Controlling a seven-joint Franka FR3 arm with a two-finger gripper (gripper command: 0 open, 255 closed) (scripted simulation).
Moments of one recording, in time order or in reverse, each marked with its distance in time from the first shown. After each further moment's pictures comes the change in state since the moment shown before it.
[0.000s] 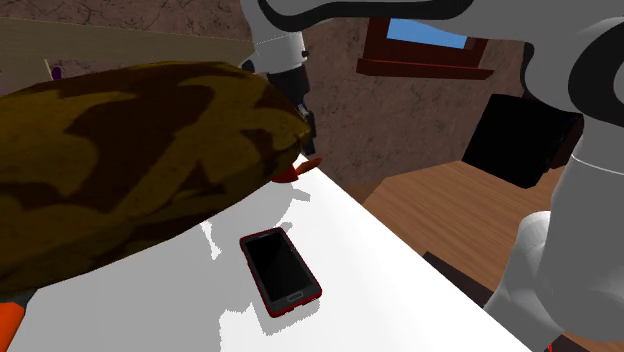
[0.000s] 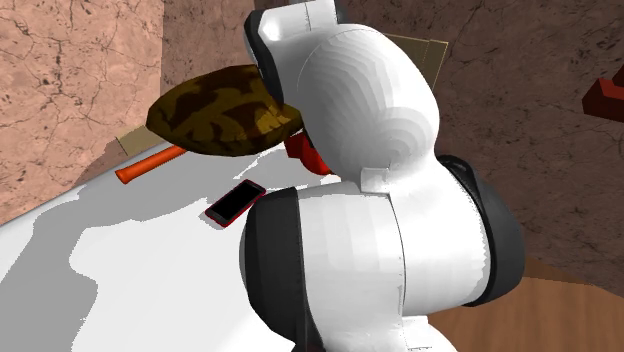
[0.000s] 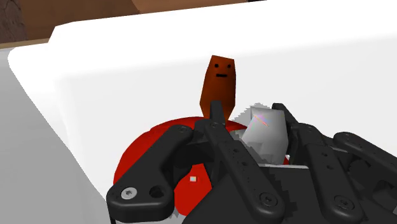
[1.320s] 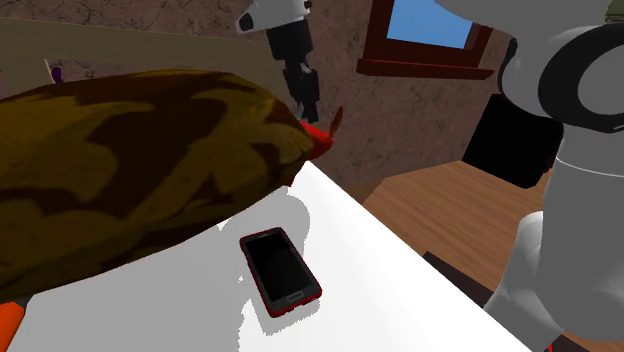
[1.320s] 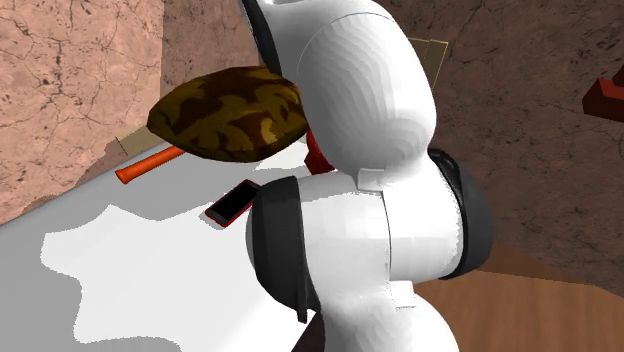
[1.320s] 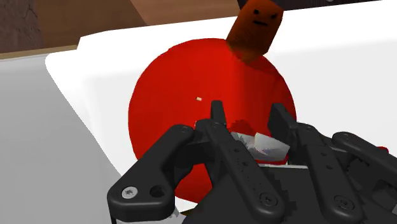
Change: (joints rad) arm 0.017 0.090 0.005 0.311 -0.023 -0.227 -0.023
